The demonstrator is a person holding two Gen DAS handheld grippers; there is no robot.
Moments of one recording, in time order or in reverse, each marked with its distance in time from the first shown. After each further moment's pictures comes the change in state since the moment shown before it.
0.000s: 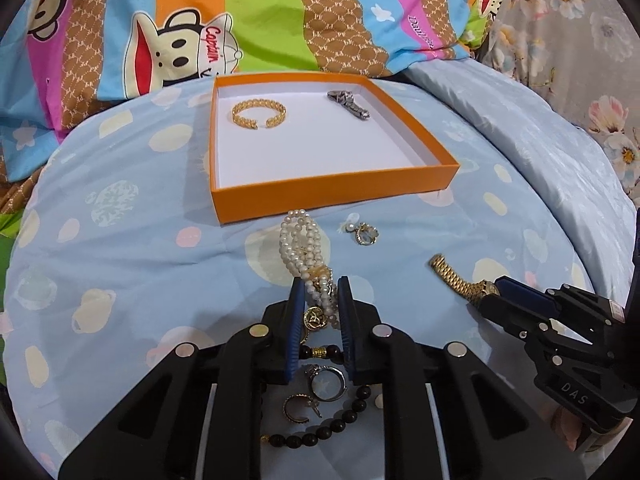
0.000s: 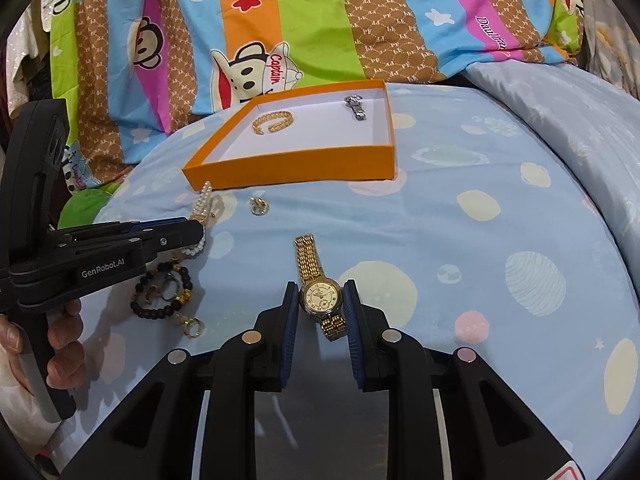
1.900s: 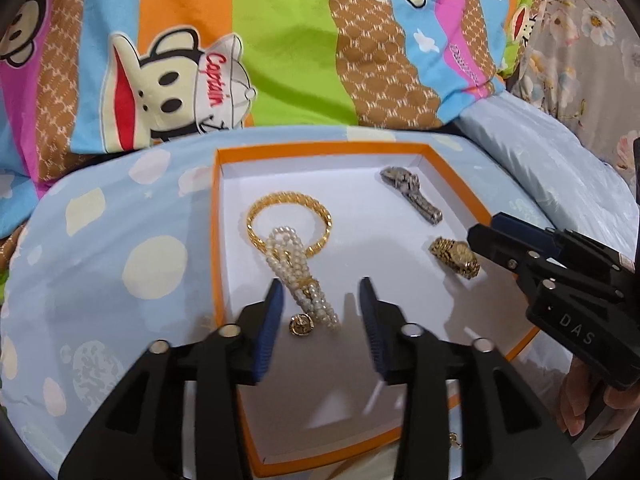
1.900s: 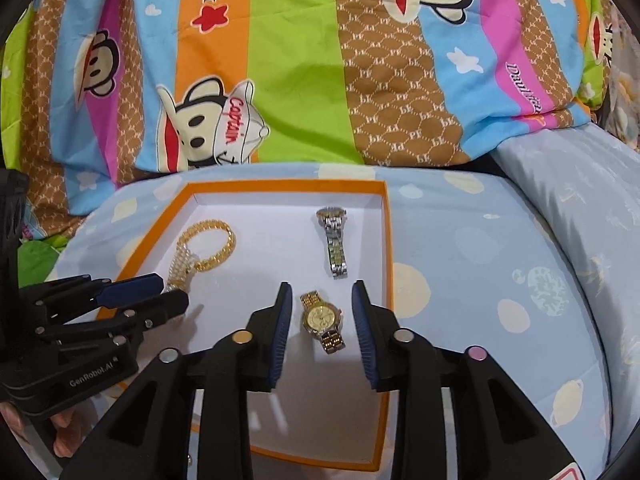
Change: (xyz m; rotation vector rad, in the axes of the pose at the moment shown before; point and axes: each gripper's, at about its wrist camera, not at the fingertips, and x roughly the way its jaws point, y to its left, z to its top) left arm 0.076 0.044 0.107 -0.024 -0.075 0.041; right arm 0.100 -0.015 0.153 -0.061 -0.086 -0.099
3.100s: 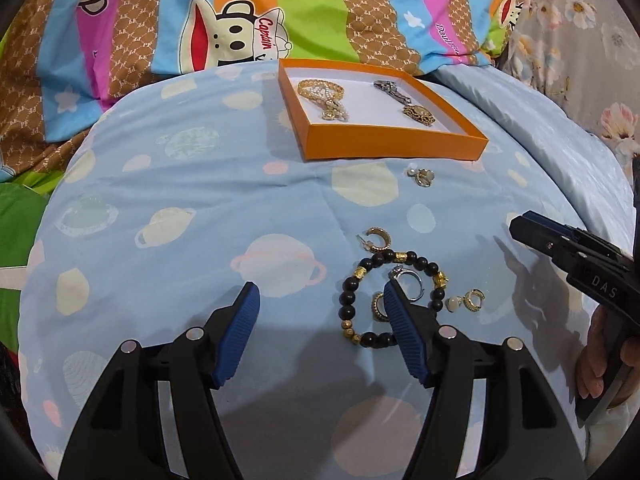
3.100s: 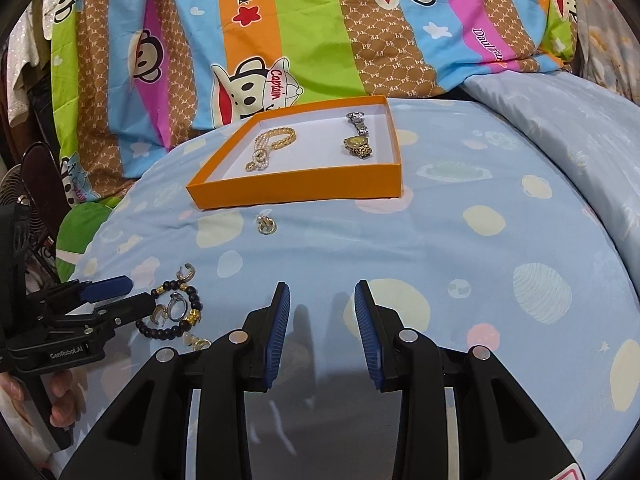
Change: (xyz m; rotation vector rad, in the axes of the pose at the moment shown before) left arm -0.113 0.006 -0.154 -0.020 0.057 0.027; right arm -0.110 0.022 -0.140 0.074 0.049 0.083
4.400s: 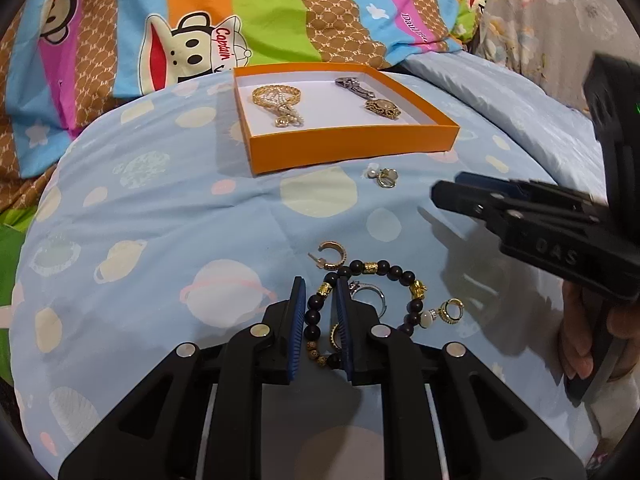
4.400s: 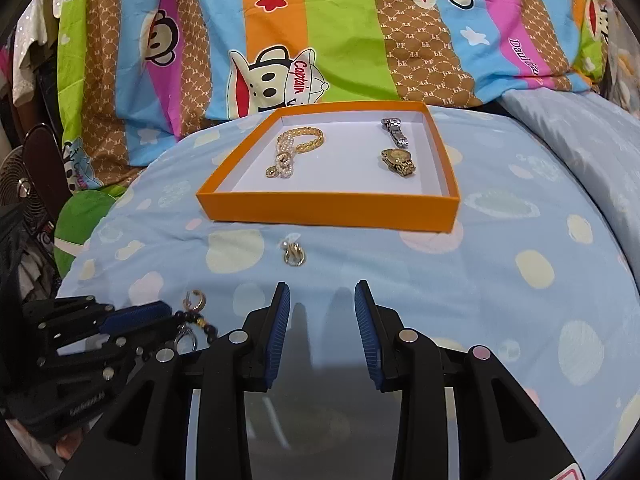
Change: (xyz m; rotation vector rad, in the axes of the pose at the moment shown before) left arm 0.013 -0.027 0.008 0.108 -0.006 -0.041; right arm 0.038 0.027 0.033 -0.091 0.029 0.016
